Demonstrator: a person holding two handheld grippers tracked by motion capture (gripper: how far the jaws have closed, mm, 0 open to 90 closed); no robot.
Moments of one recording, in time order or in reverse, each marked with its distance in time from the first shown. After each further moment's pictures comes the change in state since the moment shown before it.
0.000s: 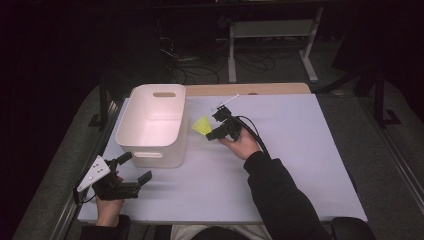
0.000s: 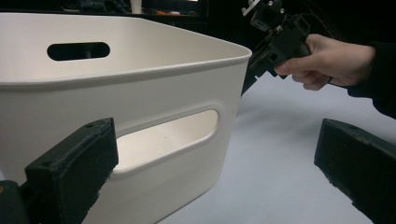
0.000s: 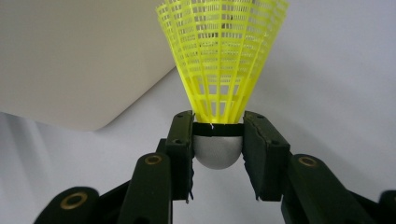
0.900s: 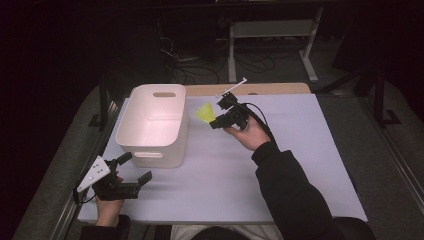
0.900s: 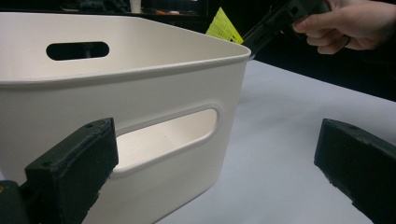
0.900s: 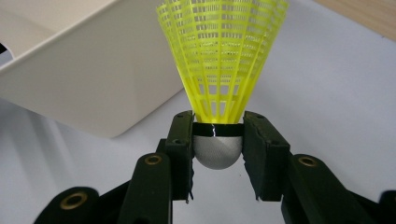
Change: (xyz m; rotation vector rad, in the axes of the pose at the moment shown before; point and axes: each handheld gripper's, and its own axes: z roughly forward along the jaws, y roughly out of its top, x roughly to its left) left arm 0.000 0.000 0.000 0.006 -0.004 0.005; right arm 0.010 0.022 -0.056 -0.056 -0.045 -0.076
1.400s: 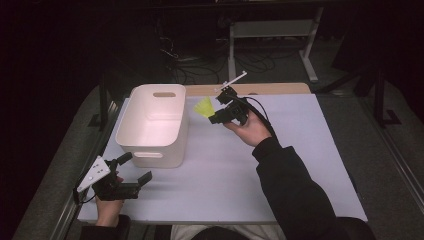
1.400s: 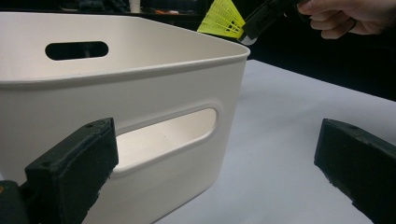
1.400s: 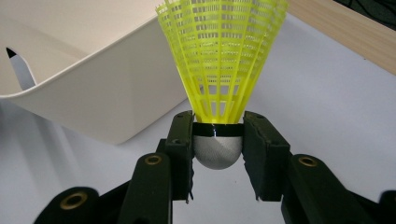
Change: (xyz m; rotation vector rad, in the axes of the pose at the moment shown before) left arm 0.000 0.000 0.000 0.001 -0.001 0.001; right arm 0.007 0.013 -0.015 -0.016 -0.020 -0.031
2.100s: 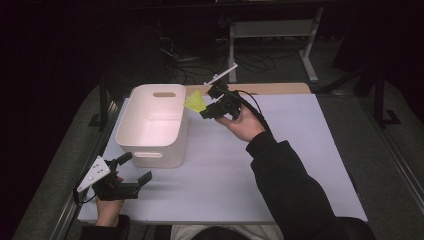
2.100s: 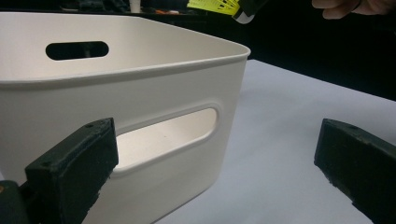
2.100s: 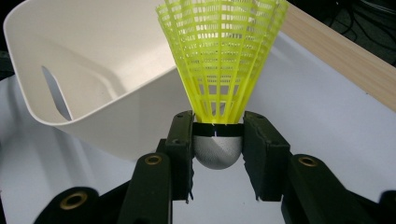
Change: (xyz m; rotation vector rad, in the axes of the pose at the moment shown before) left arm 0.000 0.000 0.000 0.000 0.001 0.000; right arm 0.022 0.026 -0.010 -0.023 0.007 -0.067
